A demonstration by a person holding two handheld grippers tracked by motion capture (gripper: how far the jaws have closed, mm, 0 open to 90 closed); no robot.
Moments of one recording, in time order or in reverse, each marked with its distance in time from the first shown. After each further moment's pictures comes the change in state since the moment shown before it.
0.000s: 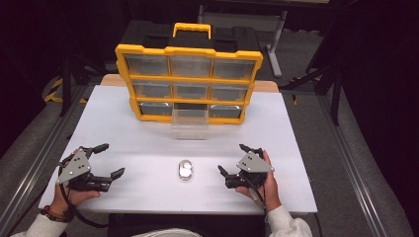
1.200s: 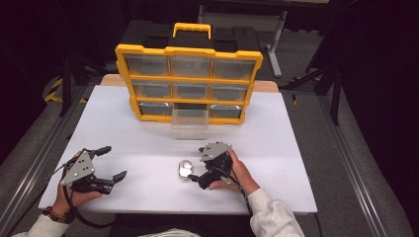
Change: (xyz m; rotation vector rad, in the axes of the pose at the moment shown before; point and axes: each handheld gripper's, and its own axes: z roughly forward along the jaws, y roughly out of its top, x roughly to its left) left arm -0.003 -0.007 0.004 0.034 -0.017 0.004; right arm 0.033 0.042 0.078 0.175 0.473 -0.109
